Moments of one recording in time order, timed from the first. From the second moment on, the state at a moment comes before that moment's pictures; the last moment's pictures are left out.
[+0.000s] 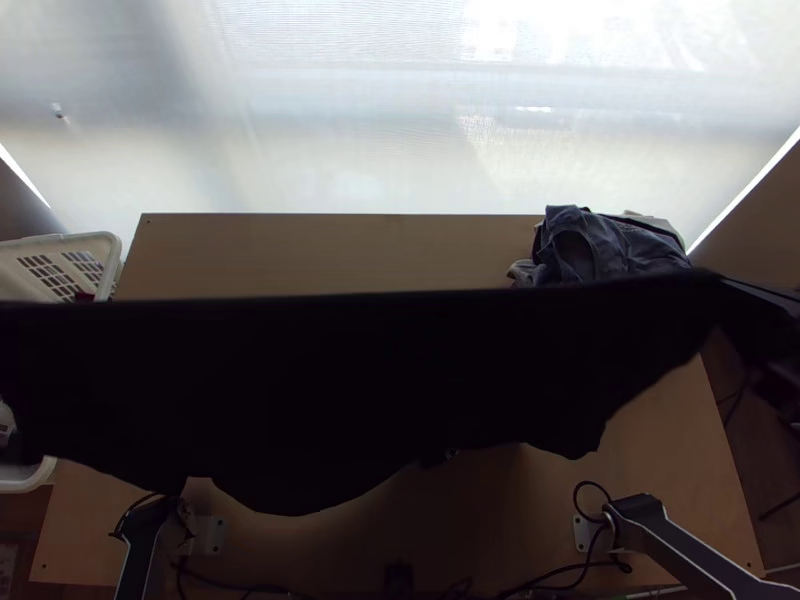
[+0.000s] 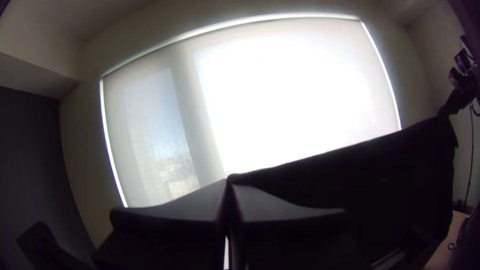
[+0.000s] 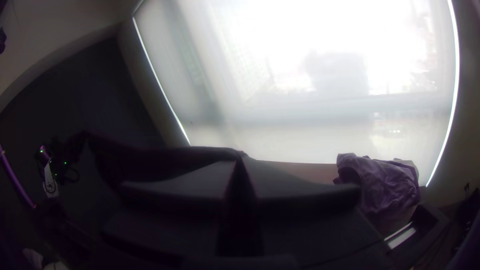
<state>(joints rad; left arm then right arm) 0.45 0.69 1.86 -0.88 0.41 0.19 0.23 1.04 2.08 -1.22 -0.41 0.30</state>
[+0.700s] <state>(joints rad) 0.35 1.01 1.11 -0.08 0.27 0.35 0.31 1.49 1.62 -0.66 -0.31 0.19</state>
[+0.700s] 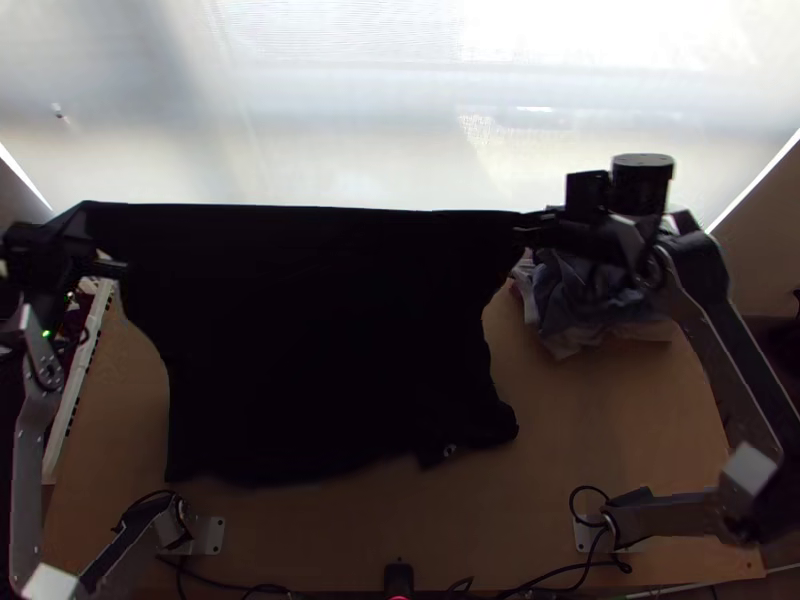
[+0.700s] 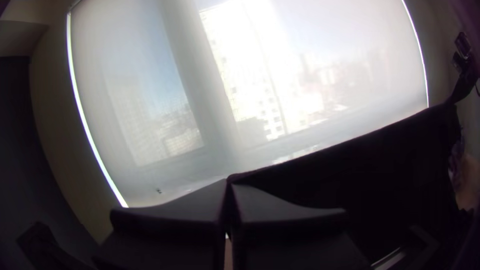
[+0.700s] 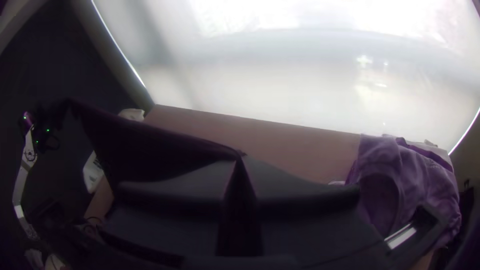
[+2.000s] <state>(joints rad) 0.16 1.77 1.05 0.29 -0.03 0.72 0.31 2.08 1.73 -0.48 -0.03 0.03</state>
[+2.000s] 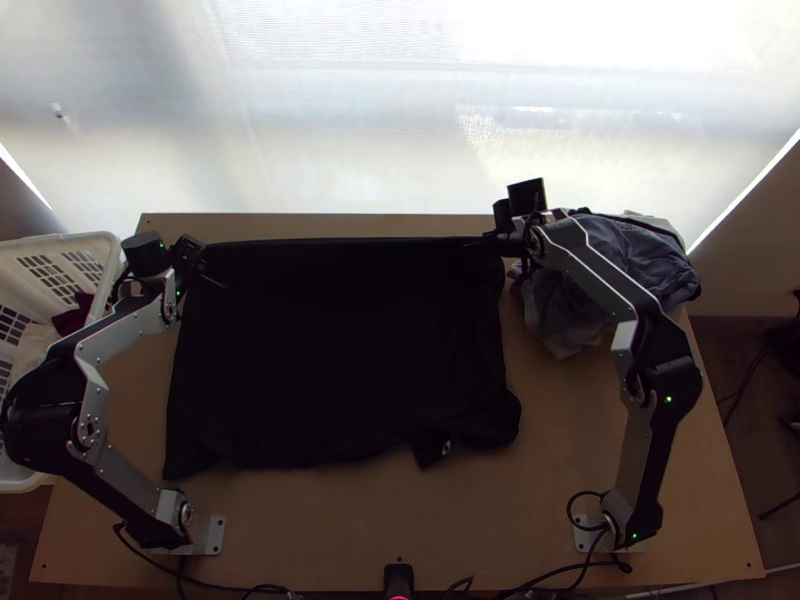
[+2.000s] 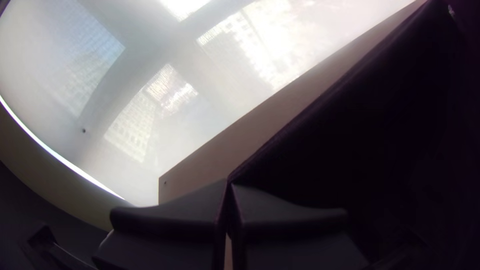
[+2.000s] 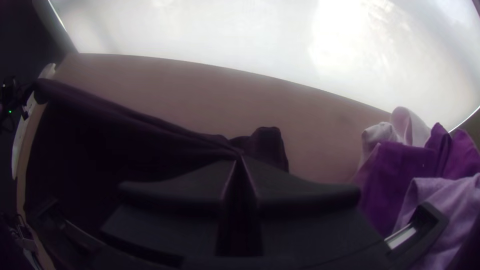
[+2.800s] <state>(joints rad) 0.16 1.42 0.70 0.26 -0.03 0.80 0.38 1.77 1.34 -0.48 -0.03 0.04</state>
